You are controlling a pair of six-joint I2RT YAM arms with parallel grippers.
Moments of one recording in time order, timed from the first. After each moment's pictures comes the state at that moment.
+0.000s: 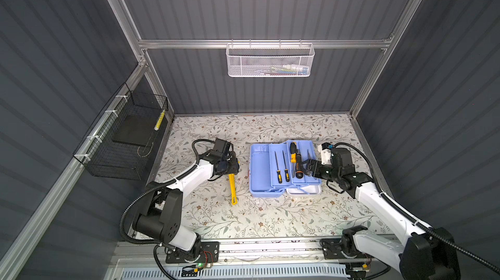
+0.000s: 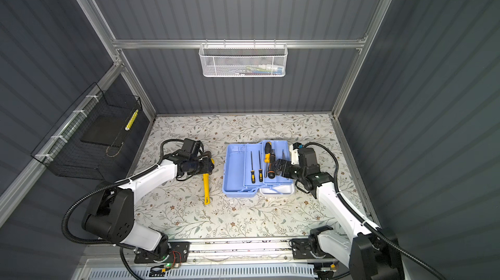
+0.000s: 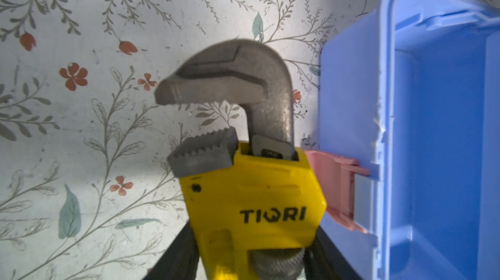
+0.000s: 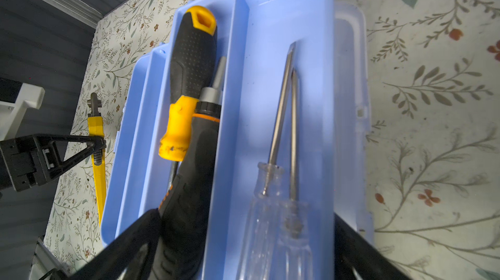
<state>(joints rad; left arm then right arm) -0.41 1.52 0.95 -0.47 0.10 -0.42 0.25 1.09 0.65 -0.29 -0.30 0.45</state>
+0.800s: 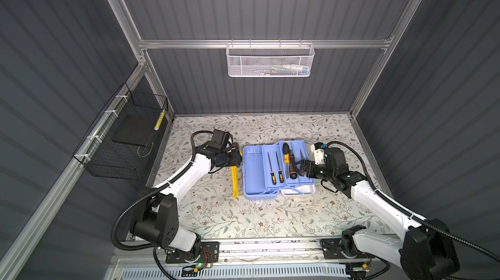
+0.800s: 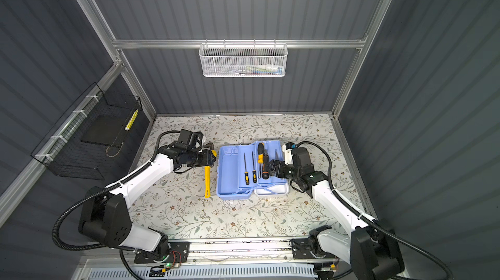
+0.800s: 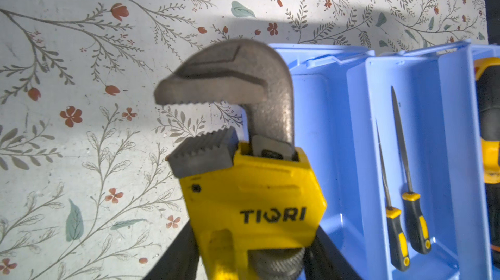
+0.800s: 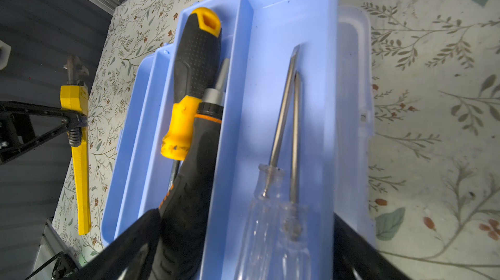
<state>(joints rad) -0.41 1.48 1.10 -0.59 0.18 -0.38 0.33 1.14 0.65 -0.21 -0.30 0.46</state>
